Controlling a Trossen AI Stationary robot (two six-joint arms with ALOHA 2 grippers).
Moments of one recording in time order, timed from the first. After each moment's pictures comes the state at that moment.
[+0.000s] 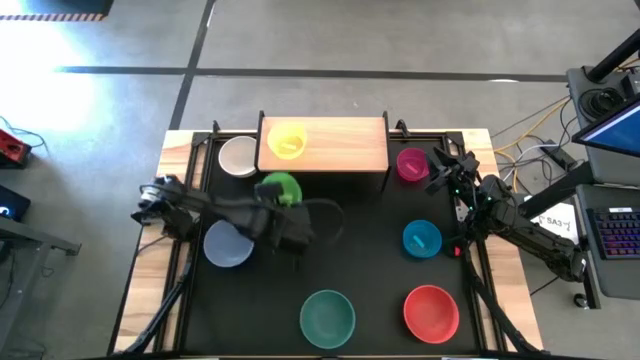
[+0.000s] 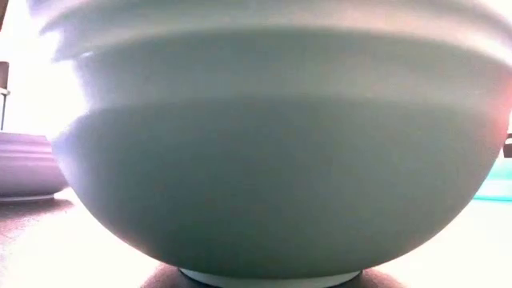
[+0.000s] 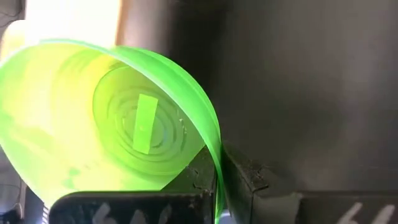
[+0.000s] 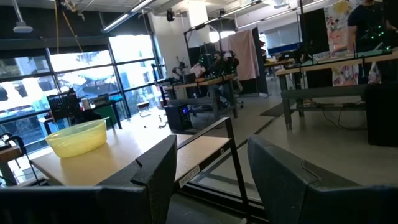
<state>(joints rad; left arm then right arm) -0.28 1.80 1.83 -1.55 -0.54 -0.49 -0.58 0.04 0.02 0.18 0.29 0.15</state>
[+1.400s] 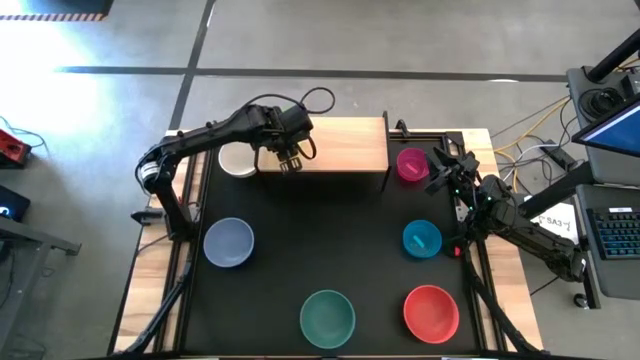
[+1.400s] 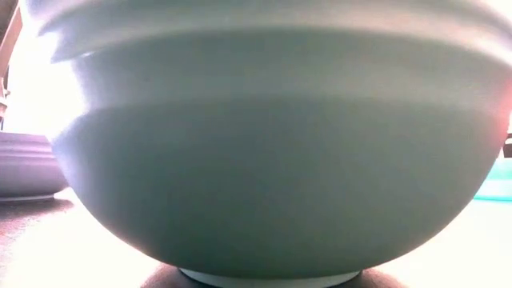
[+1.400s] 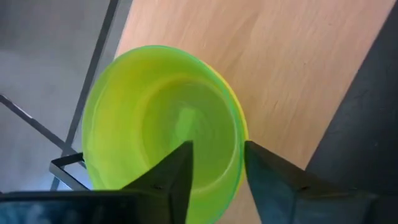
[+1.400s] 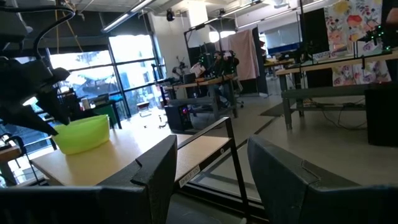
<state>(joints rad) 0.40 1.75 1.75 -1.19 -0.35 0.10 -0.58 0.04 0.02 0.18 0.29 0.15</state>
